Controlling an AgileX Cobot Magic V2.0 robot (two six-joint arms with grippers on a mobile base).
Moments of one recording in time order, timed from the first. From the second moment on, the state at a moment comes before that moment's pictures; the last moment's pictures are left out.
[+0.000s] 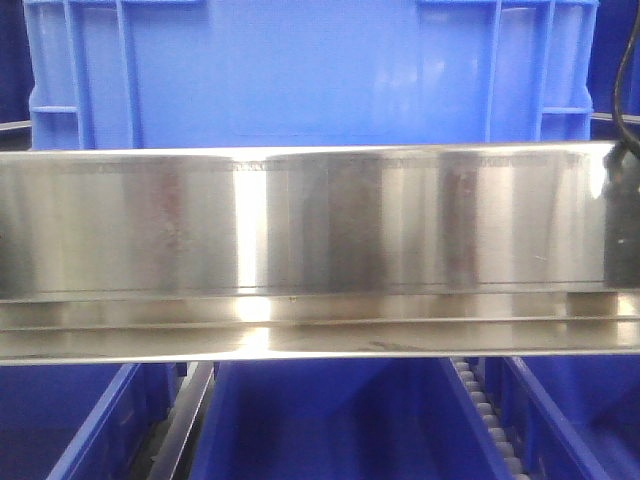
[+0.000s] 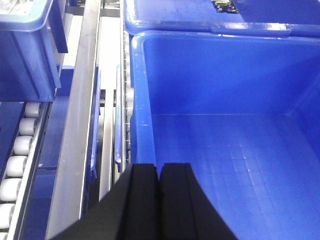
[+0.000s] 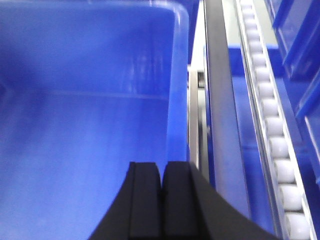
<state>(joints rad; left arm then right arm) -0.32 1.80 -2.15 0.23 1.07 -0.36 0.51 1.83 -2.08 -0.12 1.08 0.27</state>
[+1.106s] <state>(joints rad) -0.32 1.80 -2.15 0.28 1.13 -0.38 0.50 1.92 -2.08 -0.15 1.06 0.30</state>
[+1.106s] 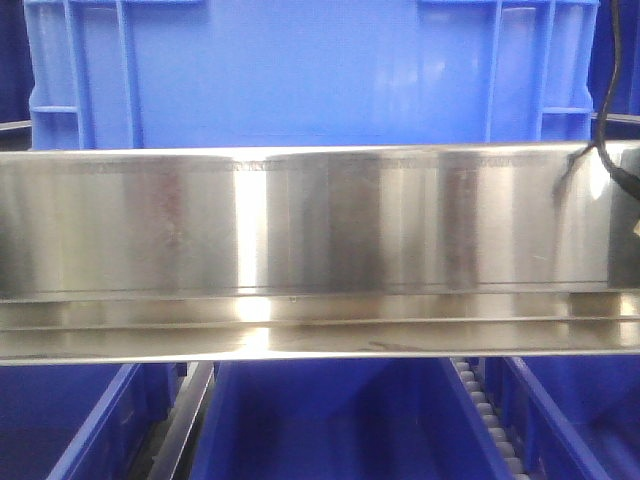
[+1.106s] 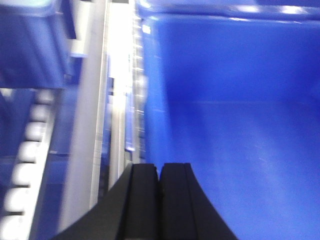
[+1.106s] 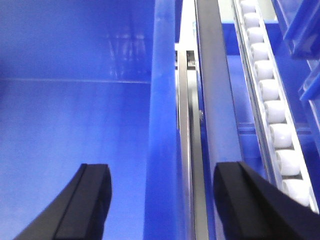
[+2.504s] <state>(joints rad) -0.38 1.96 -2.15 0.39 1.15 -0.45 0.50 1.96 -2.08 -0.15 1.05 0.31</state>
